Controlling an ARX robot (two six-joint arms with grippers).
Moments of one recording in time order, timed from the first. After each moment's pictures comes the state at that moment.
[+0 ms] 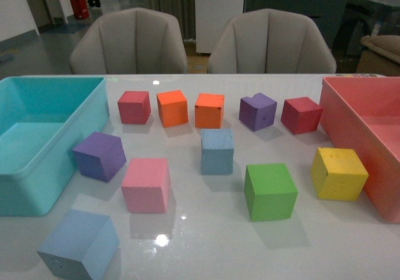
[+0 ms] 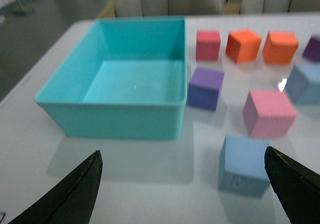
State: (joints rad) left arm -0.10 0.11 0.09 -0.20 -0.18 -0.01; right arm 0.00 0.00 0.01 0.00 0.00 0.00
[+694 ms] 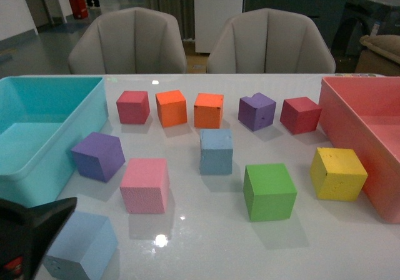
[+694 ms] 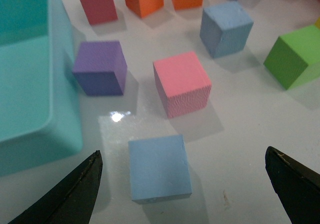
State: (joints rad) left arm -0.32 1.06 0.29 0.28 -0.05 0.02; right arm 0.00 0.00 0.01 0.00 0.00 0.00
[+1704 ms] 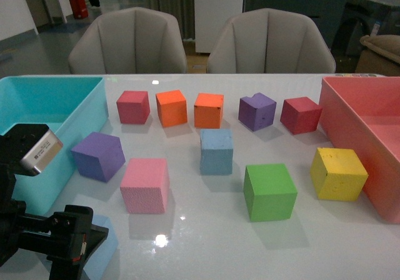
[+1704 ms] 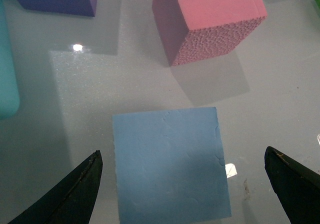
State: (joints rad) left arm -0.16 1.62 0.50 0.28 0.18 0.00; right arm 0.00 0.00 0.01 0.00 0.00 0.00
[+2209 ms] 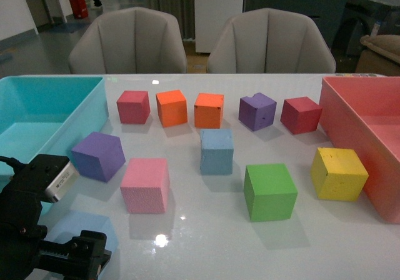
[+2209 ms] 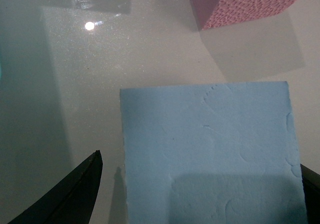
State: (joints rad) left arm -0.17 1.79 0.52 0.35 0.11 0.01; right arm 0.00 0.00 0.01 0.00 0.00 0.00
